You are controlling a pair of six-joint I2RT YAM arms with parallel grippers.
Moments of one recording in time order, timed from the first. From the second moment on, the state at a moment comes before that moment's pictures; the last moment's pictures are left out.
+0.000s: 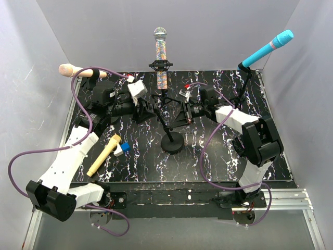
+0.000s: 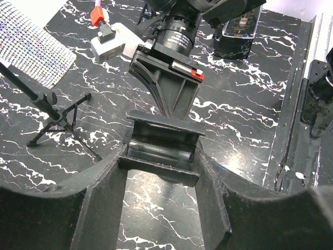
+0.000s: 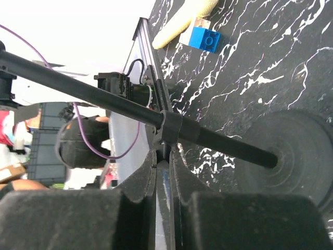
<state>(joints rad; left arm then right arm) -0.39 1.17 1.23 -0.43 0.72 0.28 0.44 1.78 1.15 -0.04 -1.19 0.53</state>
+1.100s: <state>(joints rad) -0.38 1.23 1.27 -0.45 0.75 0.27 0.69 1.15 0.30 0.71 -0.64 -1.24</state>
